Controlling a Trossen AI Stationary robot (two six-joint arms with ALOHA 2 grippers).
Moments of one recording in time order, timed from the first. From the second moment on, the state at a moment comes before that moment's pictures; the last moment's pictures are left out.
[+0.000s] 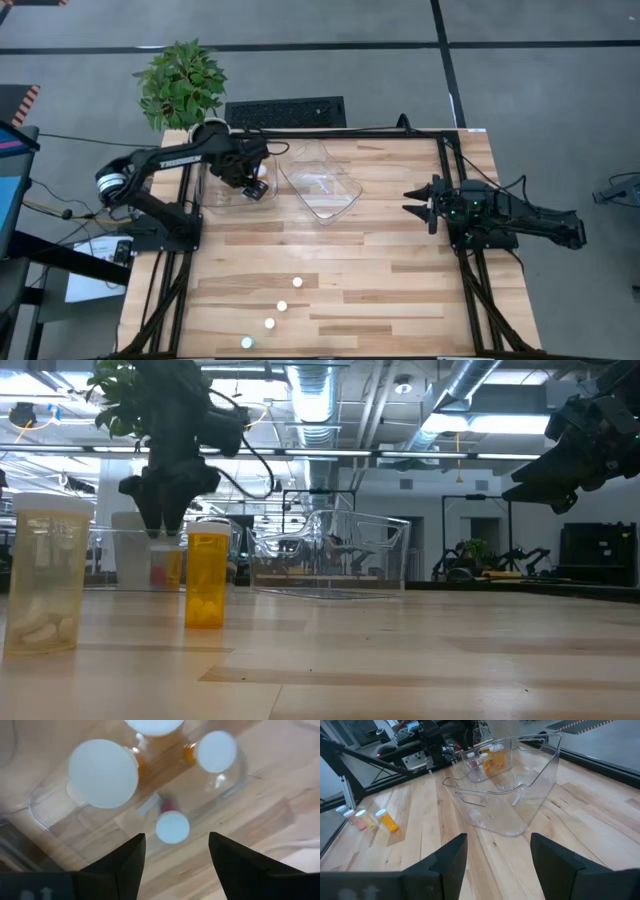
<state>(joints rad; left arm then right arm) 0.54 1.44 1.03 -1.12 0.03 -0.45 -0.20 0.05 0.15 -0.34 0.00 0.29</state>
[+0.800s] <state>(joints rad) 0.16 1.00 1.03 -0.66 0.11 -0.62 -0.20 0.05 0.15 -0.34 0.00 0.29</state>
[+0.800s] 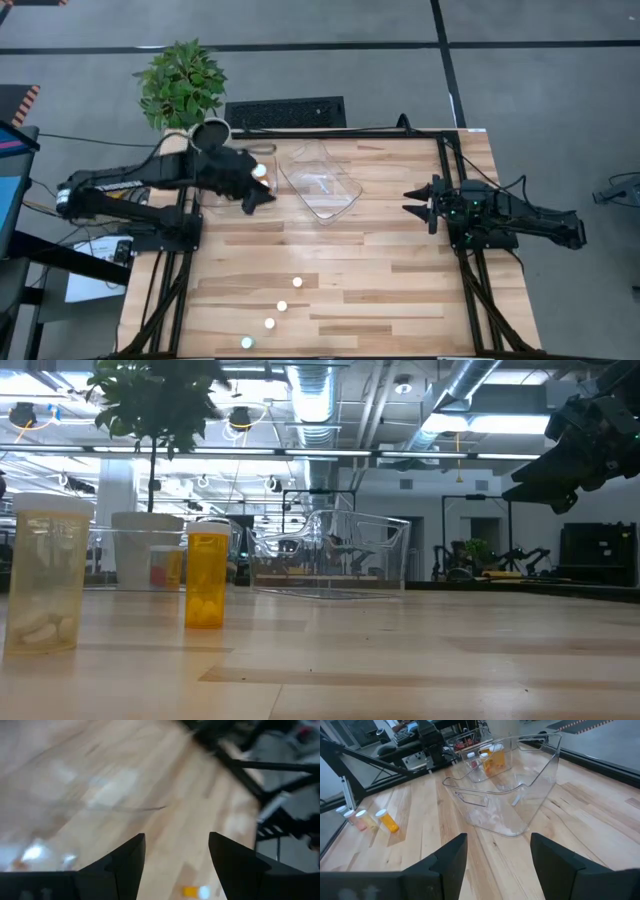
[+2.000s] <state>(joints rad) -0.44 1.68 1.22 -0.51 -0.15 -0.16 -0.20 0.05 0.15 -0.37 0.00 0.31</state>
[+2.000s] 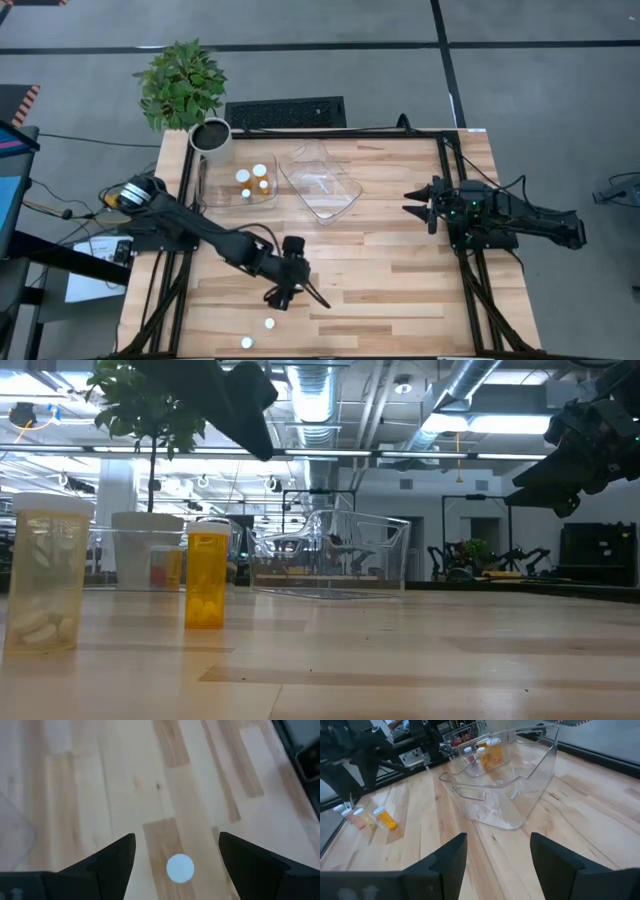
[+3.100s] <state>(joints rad) -0.41 1.90 1.42 -0.80 -0.01 -0.09 -0.20 0.05 0.15 -0.37 0.00 0.31</state>
